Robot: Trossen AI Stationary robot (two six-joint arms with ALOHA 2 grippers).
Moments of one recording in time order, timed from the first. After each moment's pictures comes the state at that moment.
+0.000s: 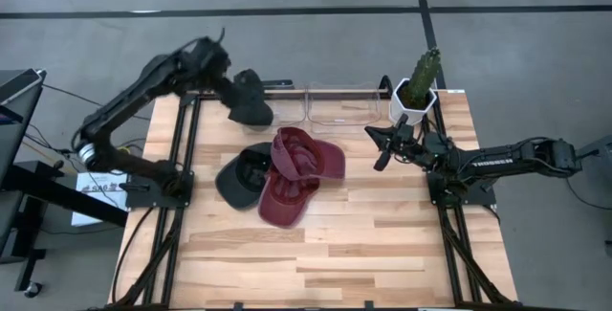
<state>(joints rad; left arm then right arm) 0.63 1.29 1.48 -1.15 -0.37 -0.03 -0.17 0.87 0.16 0.79 0.31 0.00</state>
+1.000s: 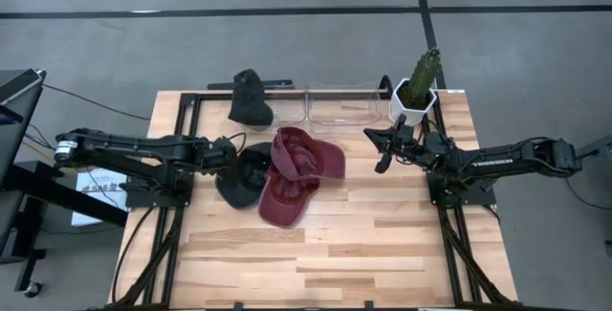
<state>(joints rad) -0.01 1.02 0.69 -0.93 -0.32 -0.64 -0.17 0.87 0.16 0.81 0.25 0.00</state>
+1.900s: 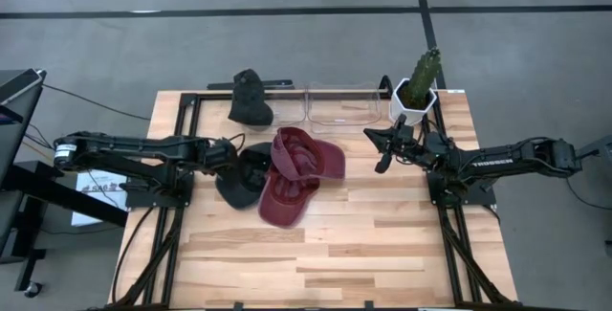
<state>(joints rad) 0.07 1.02 0.60 -0.85 -0.24 -0.63 -0.17 0.87 0.16 0.81 0.25 0.00</state>
